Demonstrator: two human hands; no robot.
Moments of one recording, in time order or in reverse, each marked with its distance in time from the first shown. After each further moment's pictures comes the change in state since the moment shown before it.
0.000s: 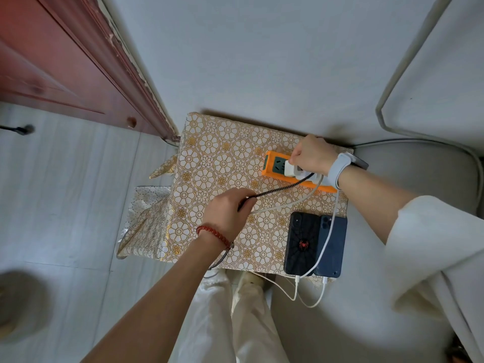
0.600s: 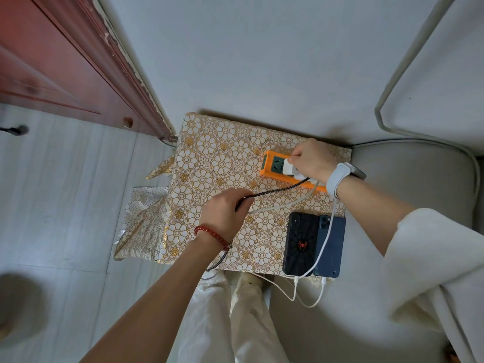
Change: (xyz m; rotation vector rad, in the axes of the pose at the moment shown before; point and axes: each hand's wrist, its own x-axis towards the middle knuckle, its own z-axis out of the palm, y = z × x) left_hand 0.002 -0.004 0.000 0.001 -0.018 -0.002; right_hand -0.004 0.006 0.013 0.076 0.128 -0.007
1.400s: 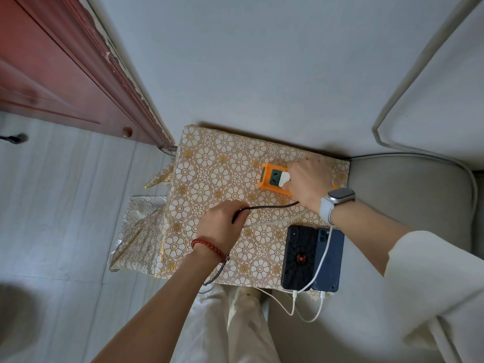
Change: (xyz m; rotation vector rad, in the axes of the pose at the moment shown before) left_hand 0.005 -0.005 0.002 0.033 0.013 -0.042; right_hand -0.009 -0.001 0.011 -0.582 0.089 -0.196
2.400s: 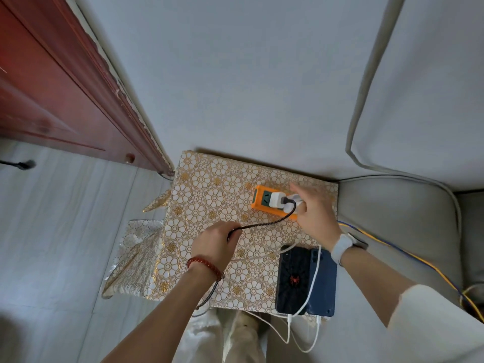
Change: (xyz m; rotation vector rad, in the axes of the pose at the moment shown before) left_hand -0.003 0.001 0.007 0.119 -0.022 -0.049; right_hand -0.036 0.028 0.029 0.691 0.296 0.066
